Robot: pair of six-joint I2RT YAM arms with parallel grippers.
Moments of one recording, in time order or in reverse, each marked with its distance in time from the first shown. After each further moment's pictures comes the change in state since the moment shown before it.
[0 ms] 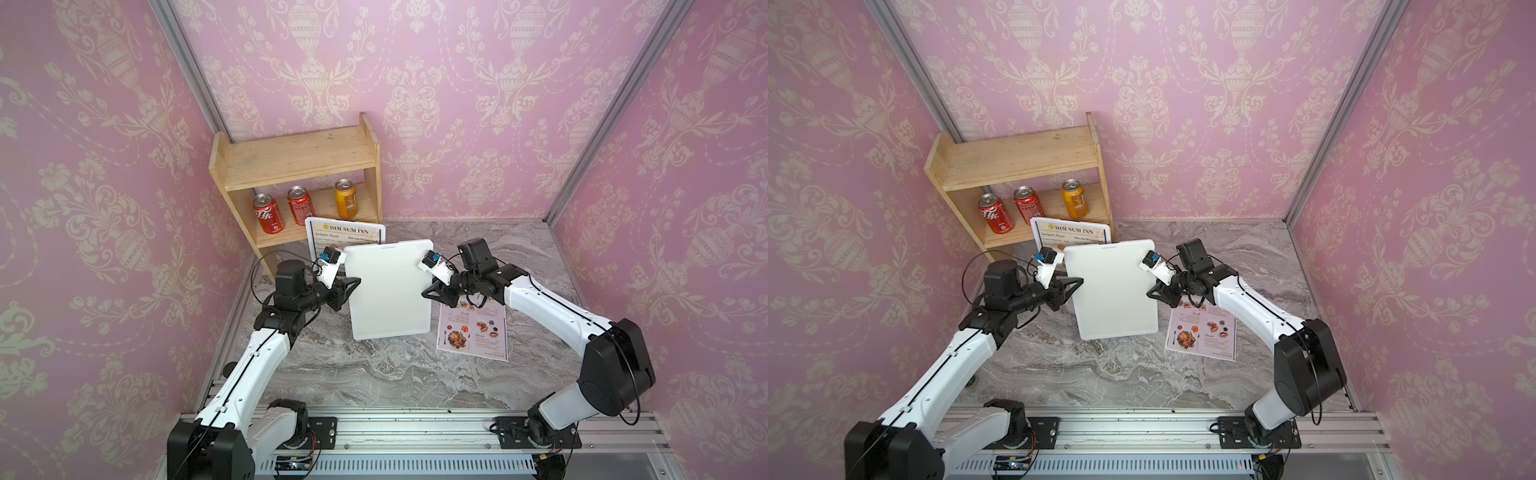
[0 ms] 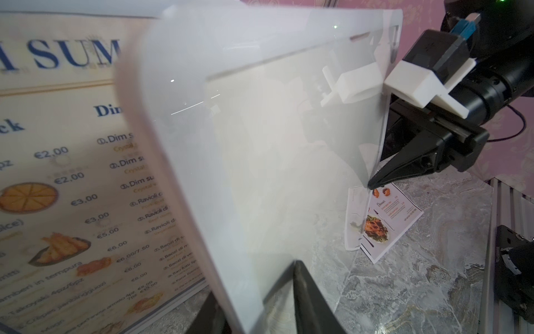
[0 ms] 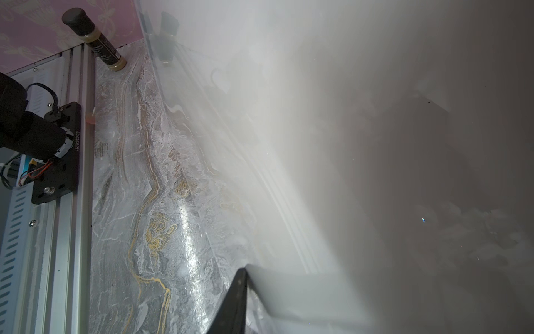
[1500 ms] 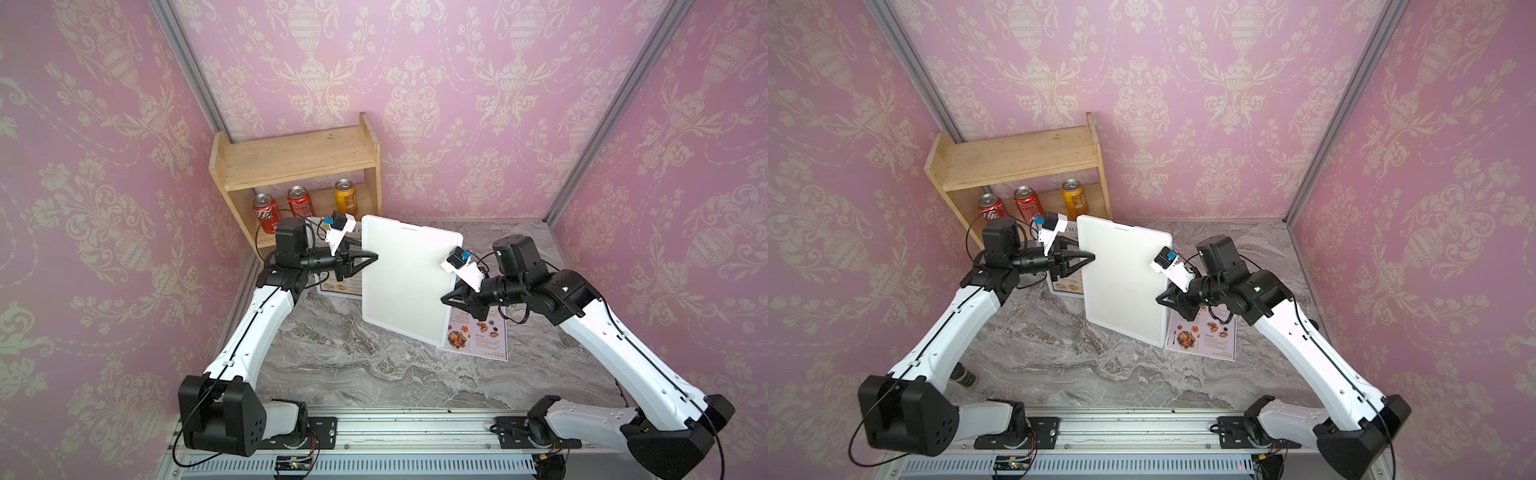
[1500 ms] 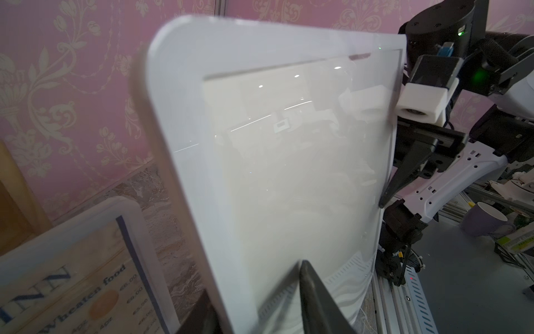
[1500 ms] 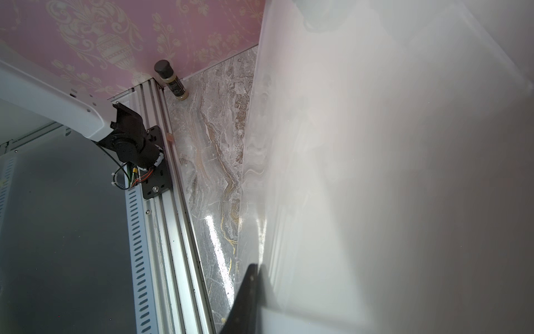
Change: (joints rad) left arm 0.022 0.233 0.386 -0.046 0.491 -0.013; right arm 0.080 -0.344 0.198 -0.472 0.049 0.125
